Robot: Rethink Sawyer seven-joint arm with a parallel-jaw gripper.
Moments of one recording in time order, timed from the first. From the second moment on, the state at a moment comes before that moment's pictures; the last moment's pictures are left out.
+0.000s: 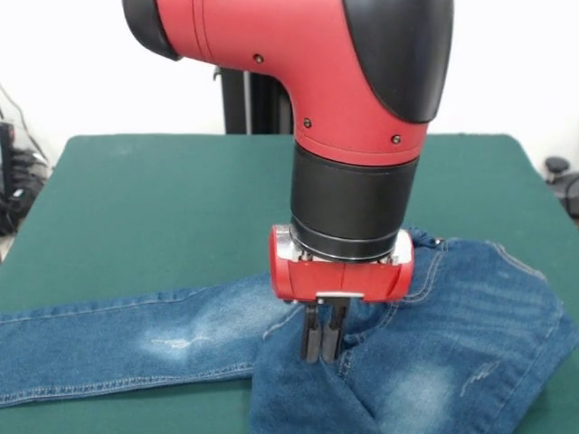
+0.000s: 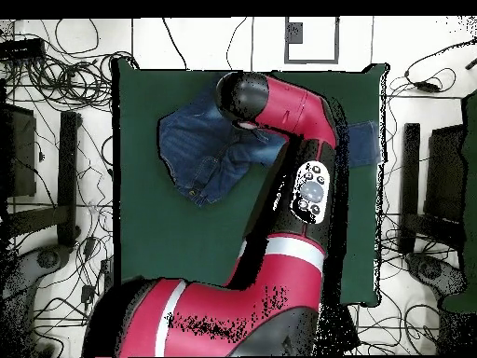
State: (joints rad) arm -0.03 -0.19 -0.29 0.87 0.31 0.78 1.41
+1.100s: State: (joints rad) arm -0.04 -0.05 -0.29 0.61 0.30 0.93 1.41
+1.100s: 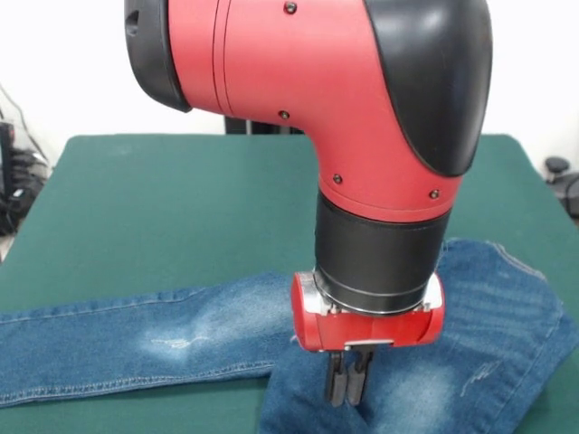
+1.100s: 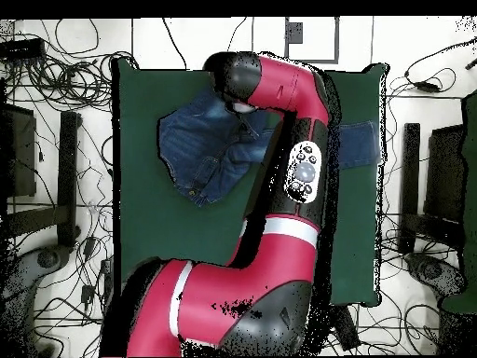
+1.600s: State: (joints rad) arm -0.05 -0.03 -0.29 0.55 0.29 0.96 1.41
